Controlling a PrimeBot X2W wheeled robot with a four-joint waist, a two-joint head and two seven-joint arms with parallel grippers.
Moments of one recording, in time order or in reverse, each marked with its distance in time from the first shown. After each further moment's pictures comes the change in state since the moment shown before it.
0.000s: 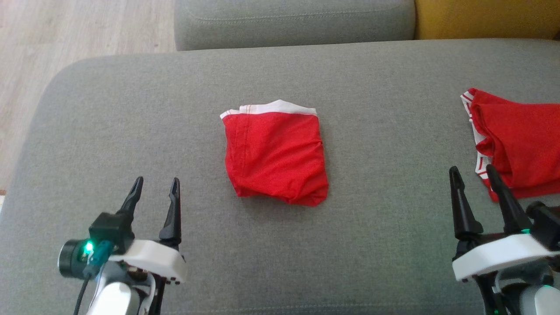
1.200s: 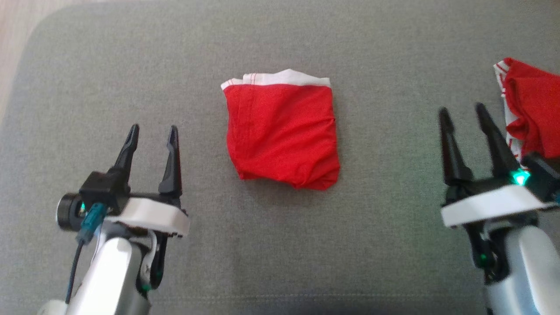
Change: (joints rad) left arm -0.178 -0.054 0.029 0.063 0.010 -0.040 -0.076; right arm -0.273 -0.080 0.119 0.207 0.079 0.000 -0.183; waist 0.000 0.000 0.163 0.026
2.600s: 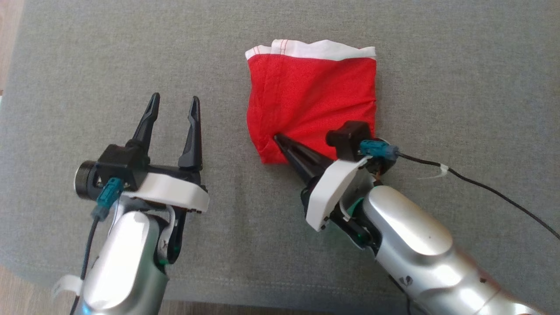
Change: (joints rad) left arm -0.097 -0.049 -0.030 0.011 0.021 -0.026 -0.002; right arm -0.418 0.054 0.684 0.460 0.256 0.000 0.106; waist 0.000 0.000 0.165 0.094
